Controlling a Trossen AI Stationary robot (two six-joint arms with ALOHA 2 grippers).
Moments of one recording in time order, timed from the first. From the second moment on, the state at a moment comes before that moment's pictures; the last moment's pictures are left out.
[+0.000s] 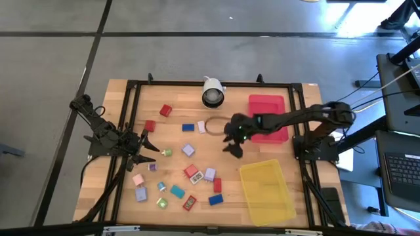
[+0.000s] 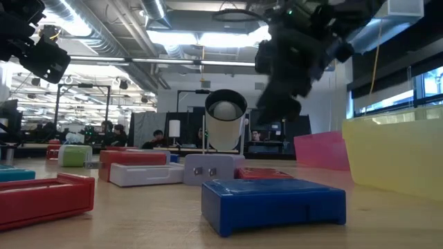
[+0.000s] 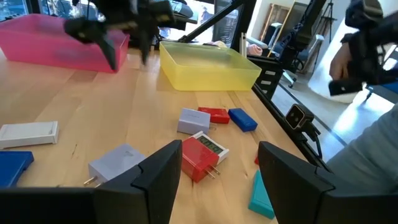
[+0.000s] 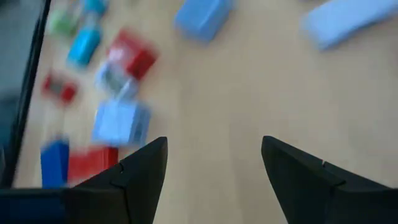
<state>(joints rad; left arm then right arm) -0.72 0.07 0.12 -0.27 -0.50 -0.35 -0.05 1.62 0.86 -0.08 -0.30 0.25</state>
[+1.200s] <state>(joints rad) -0.72 0.07 0.12 -0.33 -0.39 -0.27 0.15 1.67 0.86 -0.14 -0.57 -0.44</state>
